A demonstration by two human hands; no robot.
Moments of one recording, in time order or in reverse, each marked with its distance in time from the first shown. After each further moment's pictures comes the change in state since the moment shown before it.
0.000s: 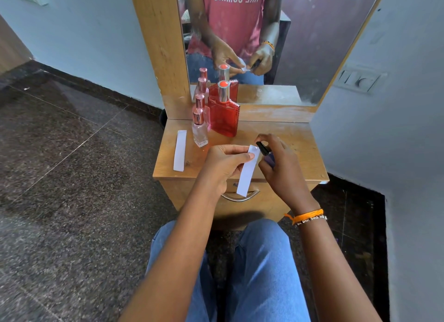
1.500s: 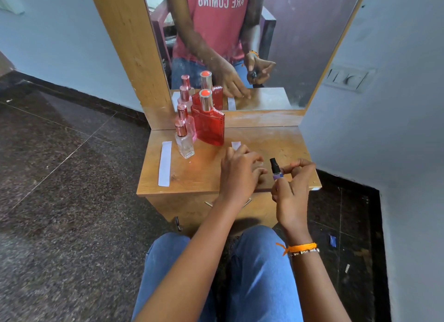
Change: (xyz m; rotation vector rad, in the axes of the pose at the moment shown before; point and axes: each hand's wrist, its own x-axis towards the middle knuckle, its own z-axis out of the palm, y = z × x) left_hand 0.038 -0.031 0.050 0.954 0.133 0.643; right_hand -0.033 0.019 0.006 0.568 0.363 0.418
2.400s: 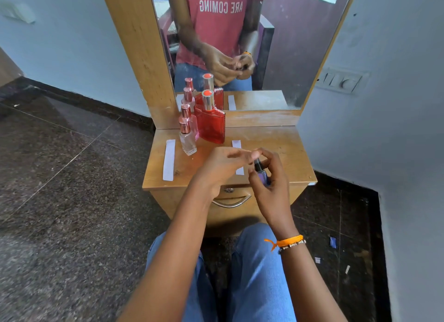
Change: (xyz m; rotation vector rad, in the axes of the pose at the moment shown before) left_hand -0.014 0.008 -0.069 -0.845 -0.336 -0.398; right_hand -0.015 -0.018 0.019 -0.043 -0.162 -0.230
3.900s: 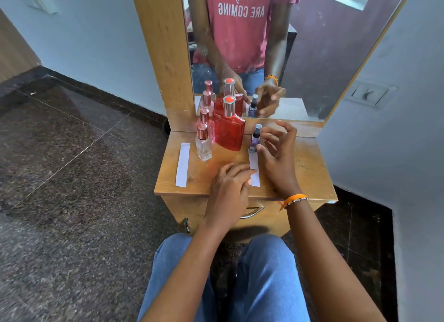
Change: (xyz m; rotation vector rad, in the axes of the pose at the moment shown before) left_hand 0.008 -0.068 -0.009 0.815 0.314 0.365; right_hand 0.090 0.037 0.024 0.074 -0.071 0.069
